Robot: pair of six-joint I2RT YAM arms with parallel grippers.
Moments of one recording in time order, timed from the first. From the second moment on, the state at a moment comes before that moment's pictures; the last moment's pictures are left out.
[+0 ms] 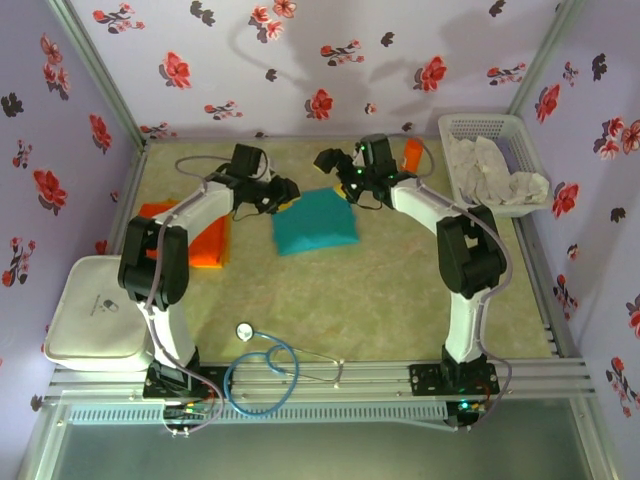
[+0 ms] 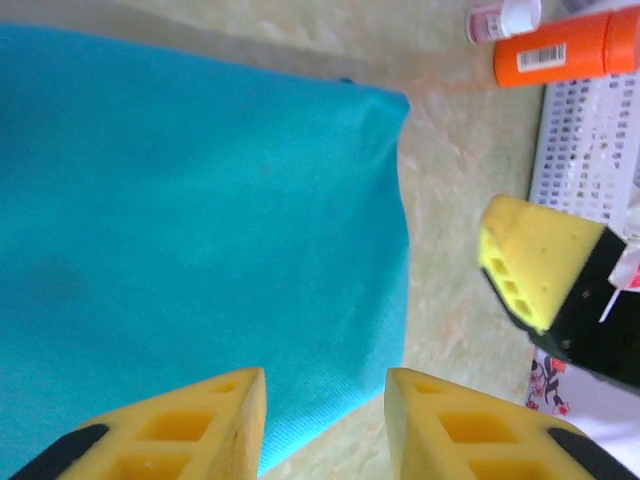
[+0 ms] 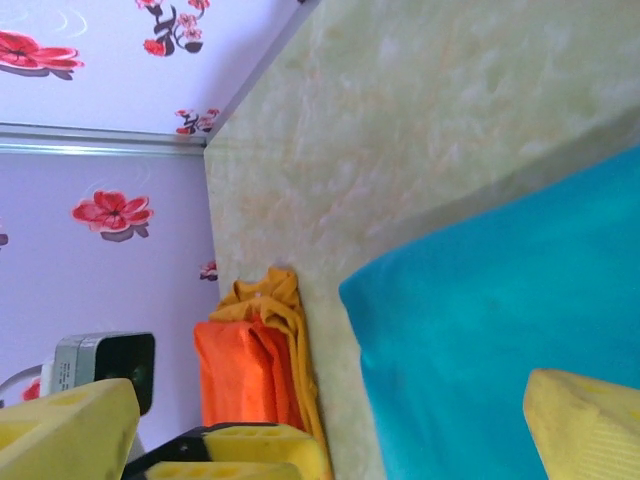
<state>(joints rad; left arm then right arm) -0.39 1.87 1.39 -0.39 0.51 -0.77 0.44 1.97 1.45 -0.06 -0.50 1.07</state>
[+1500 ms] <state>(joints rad) -0.30 1.76 1.10 -0.41 0.49 -0.68 0.43 1.80 1.02 0.19 -0.49 1.17</state>
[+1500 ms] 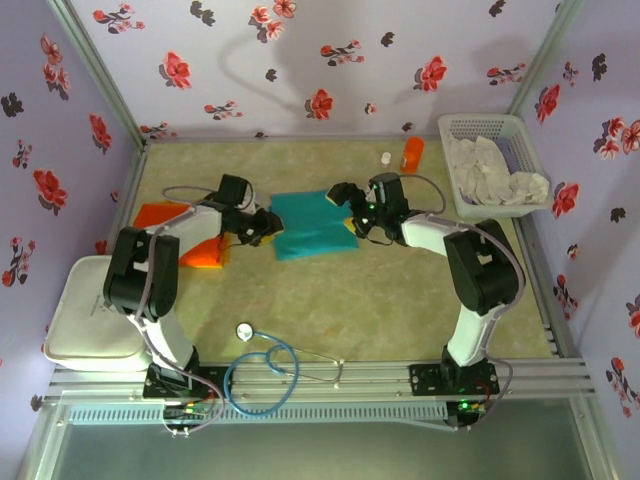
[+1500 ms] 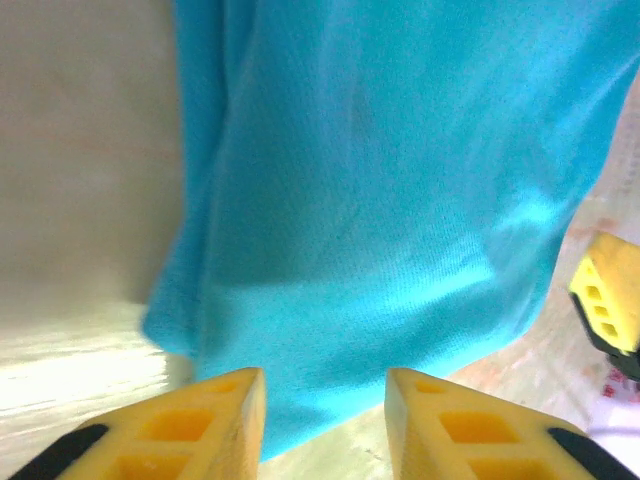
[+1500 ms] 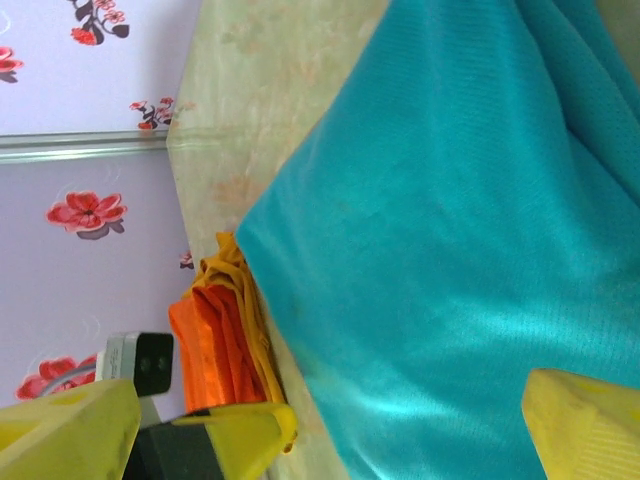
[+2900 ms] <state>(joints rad) -0.33 2.06 1.44 -0.66 0.44 -0.47 0.36 1.70 0.95 0.04 -0.49 1.08</state>
